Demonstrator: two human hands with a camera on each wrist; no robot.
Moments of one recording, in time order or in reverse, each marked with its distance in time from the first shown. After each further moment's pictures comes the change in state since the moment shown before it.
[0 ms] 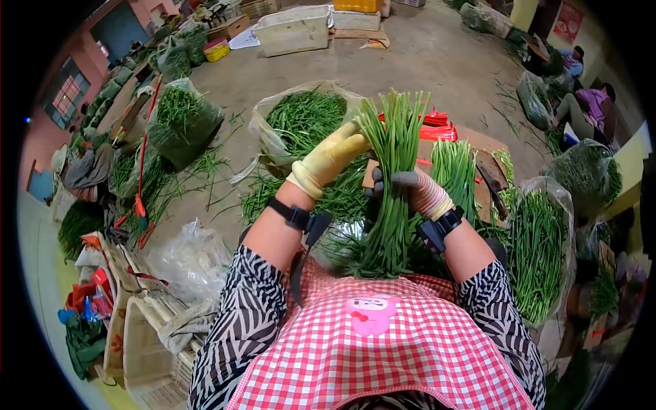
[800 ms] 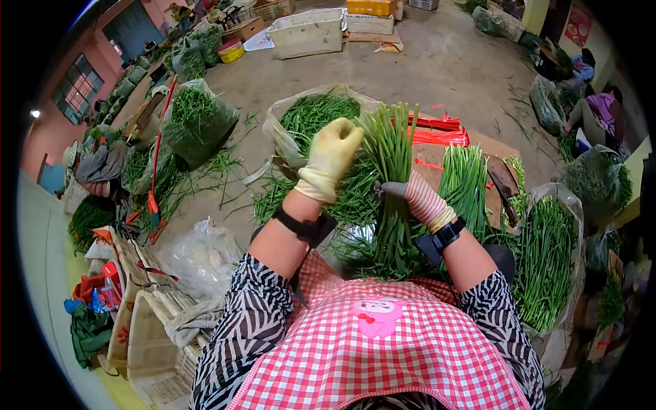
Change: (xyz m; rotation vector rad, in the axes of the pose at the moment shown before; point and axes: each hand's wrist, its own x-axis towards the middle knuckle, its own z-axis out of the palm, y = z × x) left_hand -0.005 0.017 0.016 1.050 0.780 0.117; right_hand 0.013 0.020 0.008 -0.512 0.218 -0.035
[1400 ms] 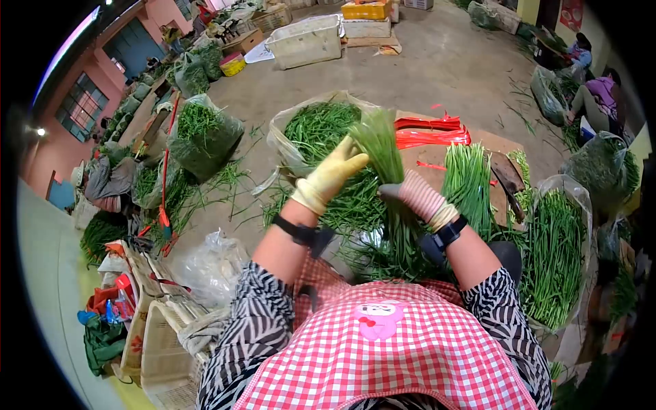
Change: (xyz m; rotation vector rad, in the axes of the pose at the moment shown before) left_hand -0.007 -0.019 -0.001 -0.694 -0.611 -0.149; right_hand 0.018 -0.002 -0.011 -0.551 0.090 0.043
